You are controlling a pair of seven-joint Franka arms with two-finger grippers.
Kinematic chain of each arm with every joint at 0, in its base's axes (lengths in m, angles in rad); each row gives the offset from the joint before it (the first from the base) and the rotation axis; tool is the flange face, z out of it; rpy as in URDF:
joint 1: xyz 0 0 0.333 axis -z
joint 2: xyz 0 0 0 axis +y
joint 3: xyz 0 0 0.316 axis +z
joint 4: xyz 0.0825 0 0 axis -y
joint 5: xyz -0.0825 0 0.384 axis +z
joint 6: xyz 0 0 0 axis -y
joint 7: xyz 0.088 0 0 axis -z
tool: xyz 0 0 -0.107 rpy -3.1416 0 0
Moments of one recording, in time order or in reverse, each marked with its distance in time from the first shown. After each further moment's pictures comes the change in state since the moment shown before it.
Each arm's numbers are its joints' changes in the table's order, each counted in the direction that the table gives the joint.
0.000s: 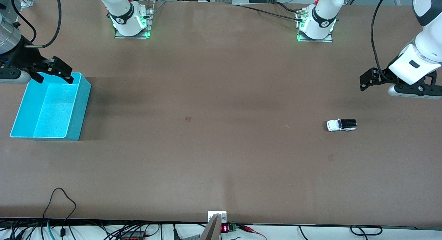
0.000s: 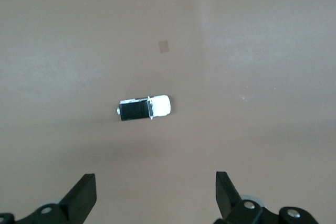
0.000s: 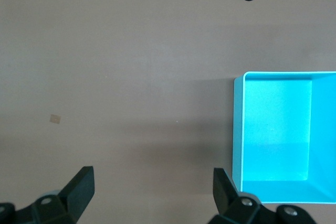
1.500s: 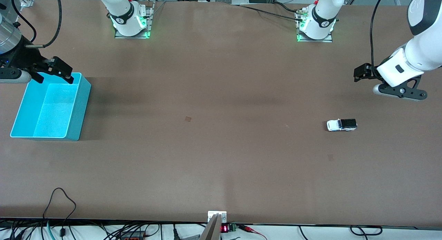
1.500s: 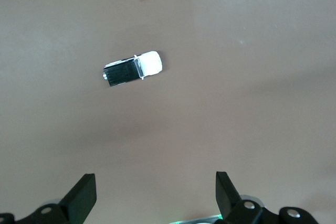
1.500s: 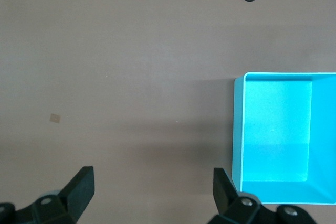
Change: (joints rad) left arm -0.002 0.036 -0.001 0.002 0.000 -0.148 0.185; right arm 0.000 0.000 0.001 0.000 0.000 0.000 -0.003
